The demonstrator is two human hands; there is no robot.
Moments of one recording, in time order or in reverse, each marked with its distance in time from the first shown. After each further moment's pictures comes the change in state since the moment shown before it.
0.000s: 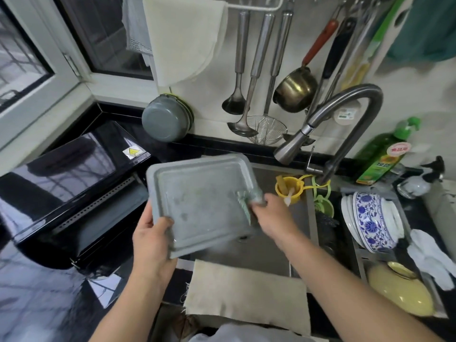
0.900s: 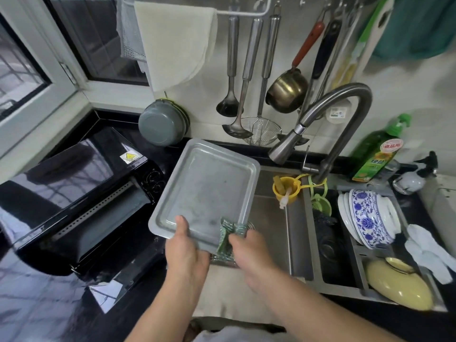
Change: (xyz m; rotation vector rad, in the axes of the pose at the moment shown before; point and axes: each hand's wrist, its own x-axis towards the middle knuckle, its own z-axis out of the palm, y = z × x) left_hand -0.016 -0.037 0.052 -0.261 0.267 -0.278; right_hand -0.072 0.003 0.055 0.368 -0.027 0.265
